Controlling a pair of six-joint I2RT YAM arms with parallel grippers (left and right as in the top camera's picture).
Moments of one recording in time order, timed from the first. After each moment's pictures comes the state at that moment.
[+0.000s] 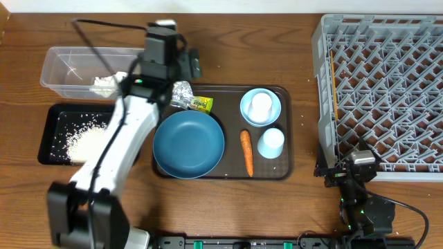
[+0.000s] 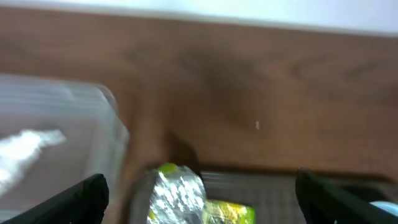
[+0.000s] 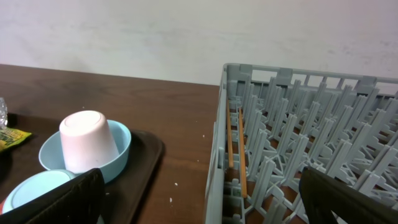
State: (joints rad) left arm -0.25 1.65 1.30 -0.43 -0.13 -0.29; right arm 0.03 0.01 0.01 -0.06 -0.09 -0.03
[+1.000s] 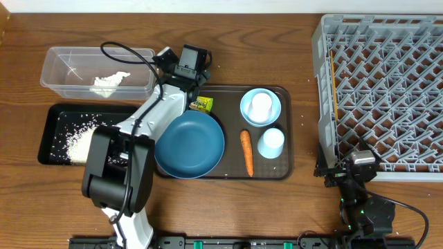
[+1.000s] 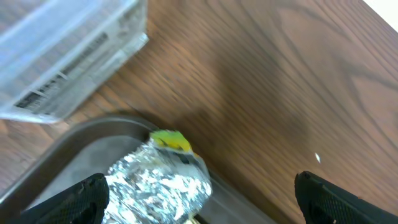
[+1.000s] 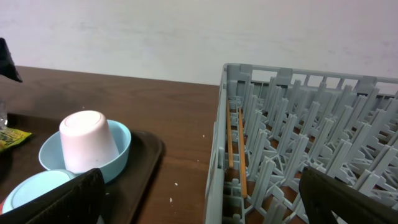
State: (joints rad) left arm -0.31 1.92 1.30 -0.37 -0.37 -0.95; right arm 0.03 0.01 0.01 -0.06 -0.09 -0.03
